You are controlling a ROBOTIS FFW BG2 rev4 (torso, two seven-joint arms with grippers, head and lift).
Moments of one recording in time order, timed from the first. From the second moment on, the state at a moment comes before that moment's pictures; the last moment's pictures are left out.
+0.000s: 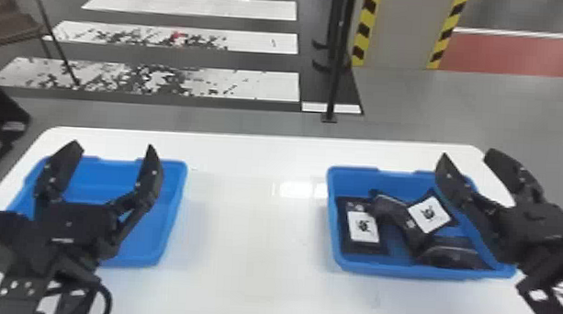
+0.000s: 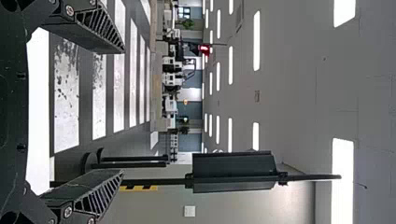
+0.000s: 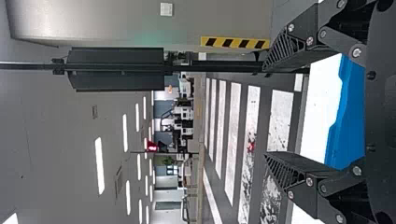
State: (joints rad) left arm 0.50 0.06 0.06 -2.14 0.07 -0.13 -0.01; right arm 0.40 -0.16 -0.18 -2.20 -0.22 0.23 0.28
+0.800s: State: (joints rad) left arm 0.50 0.07 0.05 -2.12 0.09 -0.12 -0.01; right arm 0.37 -0.16 -0.18 -2.18 -0.24 0.28 0.30
